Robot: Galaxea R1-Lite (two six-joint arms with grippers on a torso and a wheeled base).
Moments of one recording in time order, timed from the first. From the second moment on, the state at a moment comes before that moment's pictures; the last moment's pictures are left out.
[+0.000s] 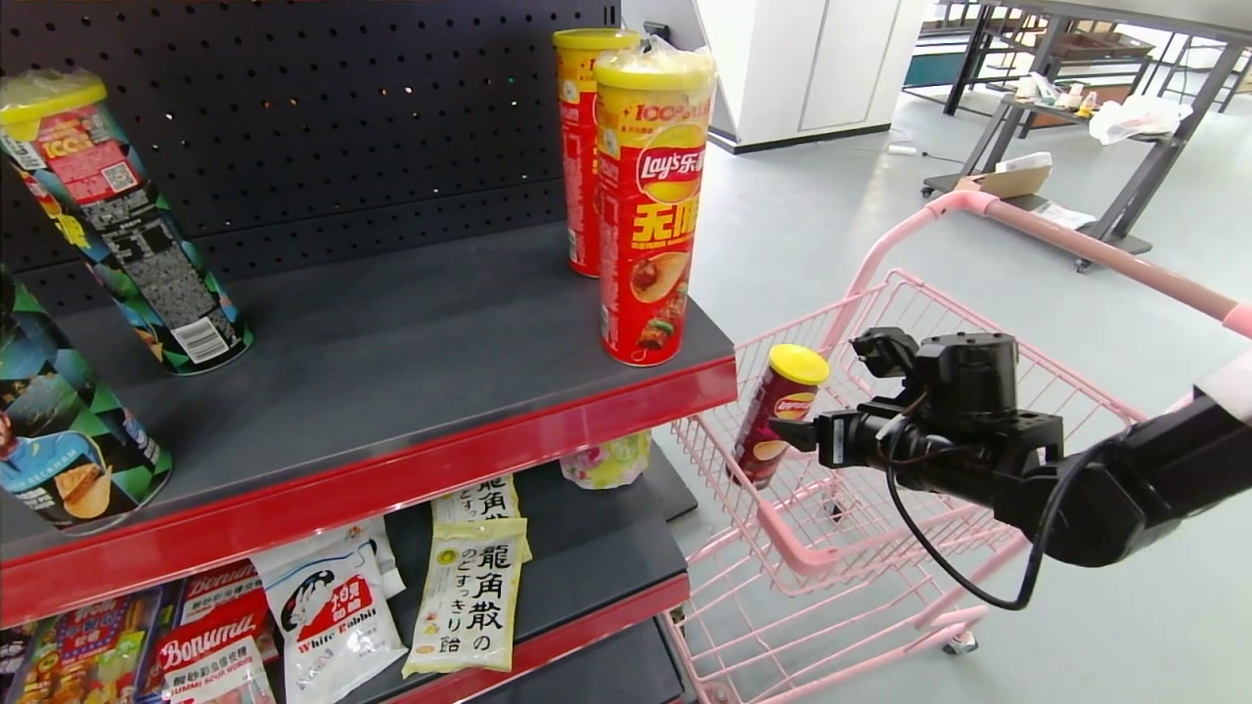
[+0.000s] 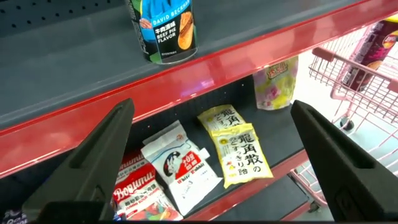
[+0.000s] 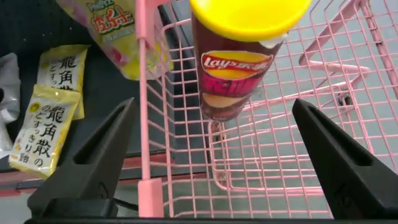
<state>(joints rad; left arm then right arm) -0.08 0.09 -0.27 0.14 -0.01 0.12 0.31 1.98 -0.77 -0.76 0.04 0.11</state>
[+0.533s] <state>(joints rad) -0.08 0.09 -0.28 0.16 0.00 0.12 0.31 2.13 -0.94 -0.76 0.02 0.11</state>
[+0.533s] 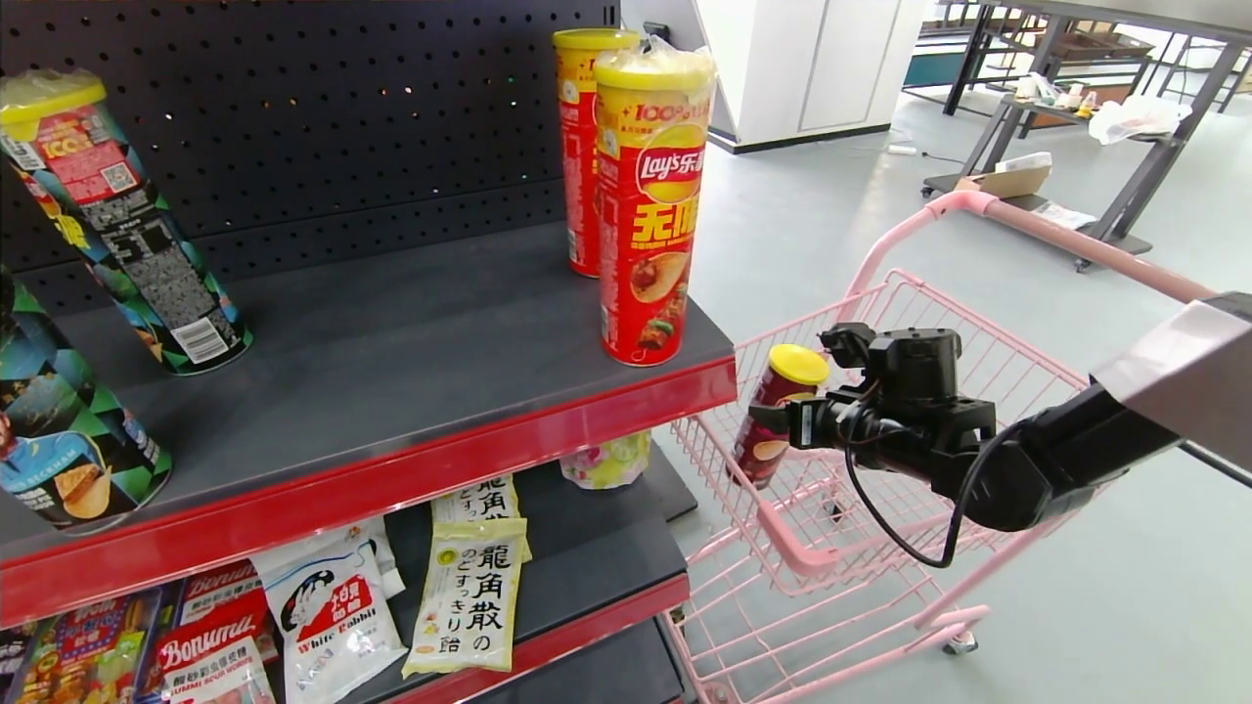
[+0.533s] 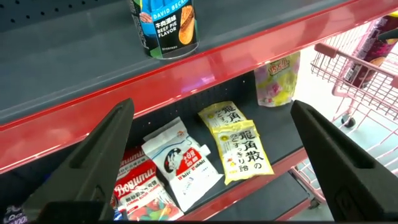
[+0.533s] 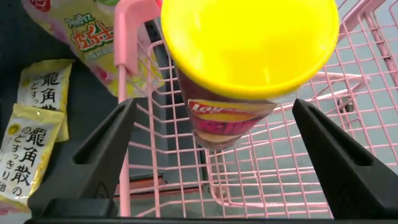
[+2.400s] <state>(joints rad) -0.08 0.22 -0.33 0.19 -0.01 0.13 0.25 1.56 -0.95 -0.18 -0.01 0.06</state>
